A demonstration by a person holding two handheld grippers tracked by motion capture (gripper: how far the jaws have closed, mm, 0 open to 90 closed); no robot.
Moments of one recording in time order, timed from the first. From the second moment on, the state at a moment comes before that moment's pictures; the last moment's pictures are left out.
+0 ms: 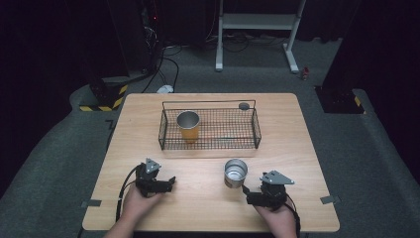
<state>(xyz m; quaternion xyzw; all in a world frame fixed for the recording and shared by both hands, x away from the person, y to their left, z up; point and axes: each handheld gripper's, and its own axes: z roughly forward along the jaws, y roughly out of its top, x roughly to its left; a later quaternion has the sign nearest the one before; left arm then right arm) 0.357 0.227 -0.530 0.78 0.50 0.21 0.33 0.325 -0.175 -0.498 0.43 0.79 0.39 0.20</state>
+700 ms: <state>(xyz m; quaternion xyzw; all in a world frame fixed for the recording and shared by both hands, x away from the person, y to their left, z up) 0.361 0.226 -0.530 0.78 0.49 0.21 0.32 0.345 -0.132 -0.498 0.41 0.79 0.41 0.20</state>
